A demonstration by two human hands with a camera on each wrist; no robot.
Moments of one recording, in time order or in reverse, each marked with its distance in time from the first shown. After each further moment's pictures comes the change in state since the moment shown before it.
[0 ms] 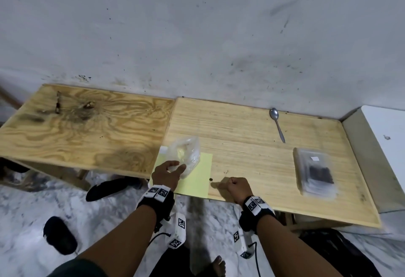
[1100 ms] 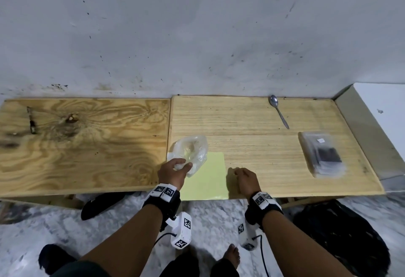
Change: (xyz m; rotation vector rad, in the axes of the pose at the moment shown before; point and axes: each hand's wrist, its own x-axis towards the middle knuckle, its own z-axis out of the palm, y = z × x) left_hand 0.074 -0.009 -0.025 -0.028 -0.193 0.037; right_hand 0.027 -0.002 0.057 0.087 0.317 0.097
